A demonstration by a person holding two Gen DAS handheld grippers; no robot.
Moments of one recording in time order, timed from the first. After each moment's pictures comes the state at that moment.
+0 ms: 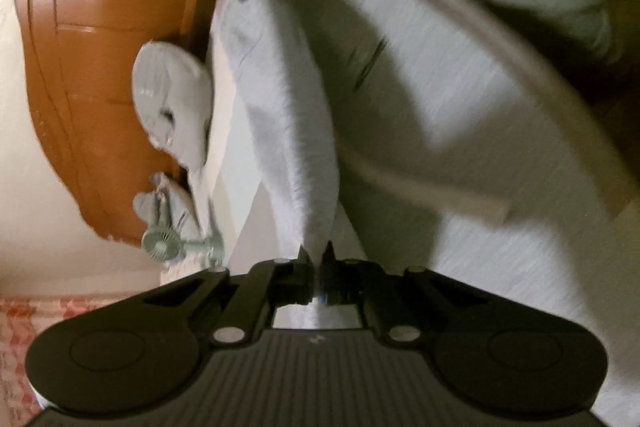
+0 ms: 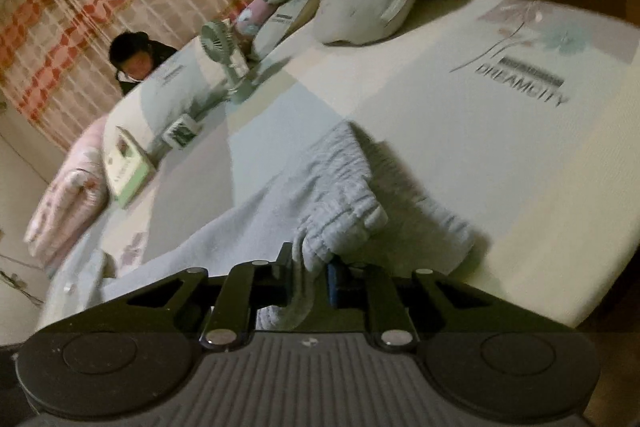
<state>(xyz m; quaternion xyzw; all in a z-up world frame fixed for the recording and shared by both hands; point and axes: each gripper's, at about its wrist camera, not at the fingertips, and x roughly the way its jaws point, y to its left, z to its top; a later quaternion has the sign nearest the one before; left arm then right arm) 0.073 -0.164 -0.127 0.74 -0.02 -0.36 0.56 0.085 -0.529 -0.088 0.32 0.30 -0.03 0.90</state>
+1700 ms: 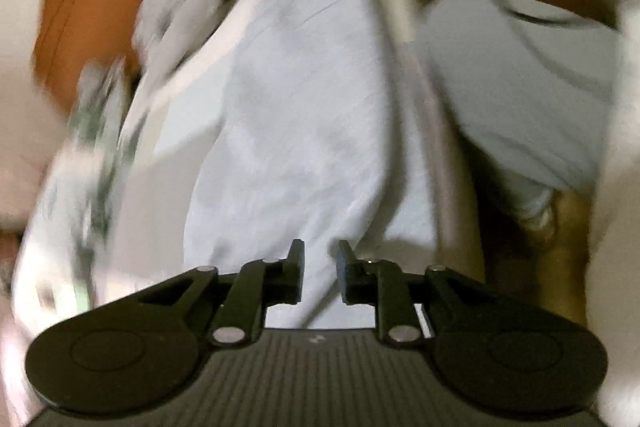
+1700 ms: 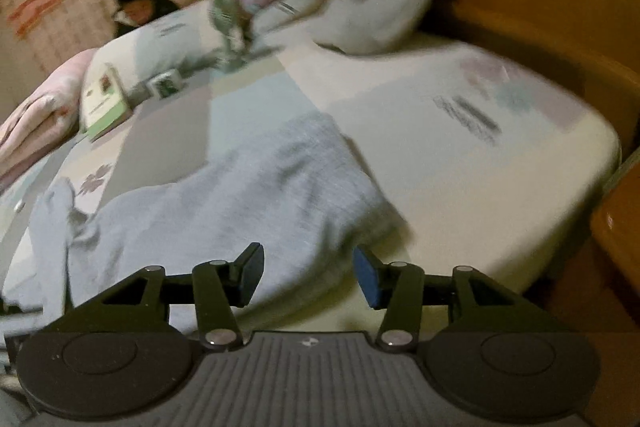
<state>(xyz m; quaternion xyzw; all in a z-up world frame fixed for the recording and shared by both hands) 0.067 -0.130 -0.073 0.52 0.22 -0.41 0.72 0.017 -0.496 -0.048 0.16 0.33 -0.05 0.93</state>
